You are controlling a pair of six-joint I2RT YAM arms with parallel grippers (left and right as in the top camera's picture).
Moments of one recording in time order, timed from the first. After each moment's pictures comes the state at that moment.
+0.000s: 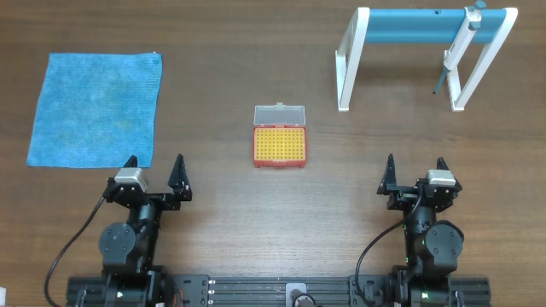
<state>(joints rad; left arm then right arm) 0.00 0.01 0.01 -0.07 0.06 -0.21 -0.08 0.01 0.01 -0.07 -0.02 0.00</state>
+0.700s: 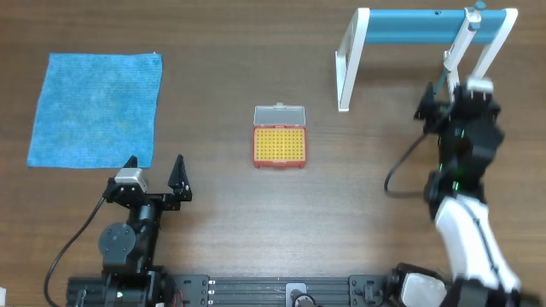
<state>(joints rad) 0.00 0.01 0.01 -0.07 0.06 -0.21 -0.28 1.31 0.58 0.53 -0.09 -0.12</state>
